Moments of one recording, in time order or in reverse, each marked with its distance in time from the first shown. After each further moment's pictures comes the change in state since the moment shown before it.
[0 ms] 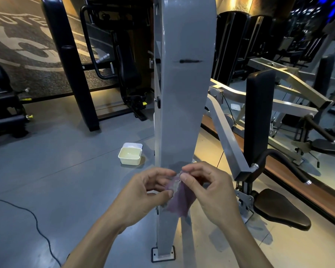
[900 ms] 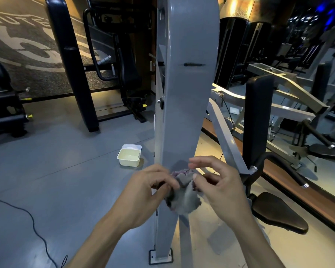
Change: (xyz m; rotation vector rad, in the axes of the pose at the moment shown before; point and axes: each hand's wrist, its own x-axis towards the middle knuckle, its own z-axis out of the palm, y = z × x) left_hand -0.004 0.008 0.001 0.432 0.090 0.396; right_hand -0.004 -0.020 -0.013 0.080 -0.001 0.052
